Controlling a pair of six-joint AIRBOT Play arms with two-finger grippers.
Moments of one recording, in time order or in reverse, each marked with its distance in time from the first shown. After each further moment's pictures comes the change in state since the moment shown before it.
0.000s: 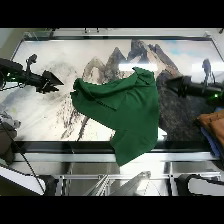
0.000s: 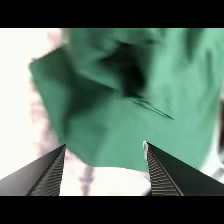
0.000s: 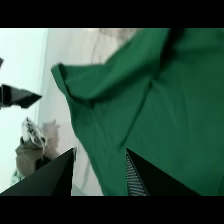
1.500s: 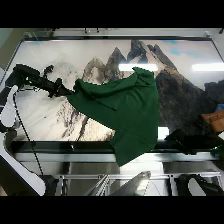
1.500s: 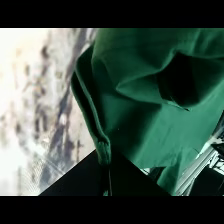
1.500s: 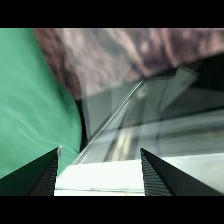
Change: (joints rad) left arm -0.058 -0.230 0.150 -0.013 0.111 -0.043; right arm 0.001 0.617 -0.628 -0.726 -0.088 0.721
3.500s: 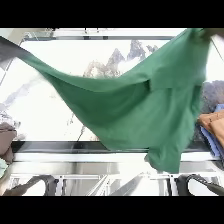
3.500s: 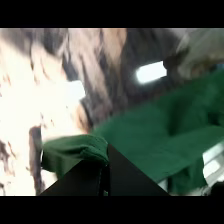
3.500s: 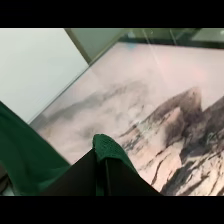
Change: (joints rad) left arm -0.012 0.859 -0.181 -0.026 -0.013 -0.010; right arm 0.071 -0.426 1.205 0.672 0.169 -0.643
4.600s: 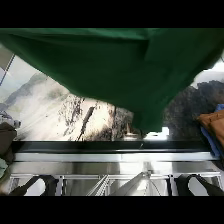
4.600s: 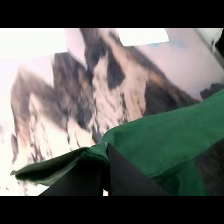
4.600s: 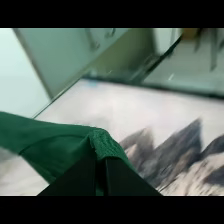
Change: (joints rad) left arm 0.206 0.174 0.201 -0.148 -0.057 0.105; right arm -0.206 0.307 -0.021 0.029 -0.040 -0.005
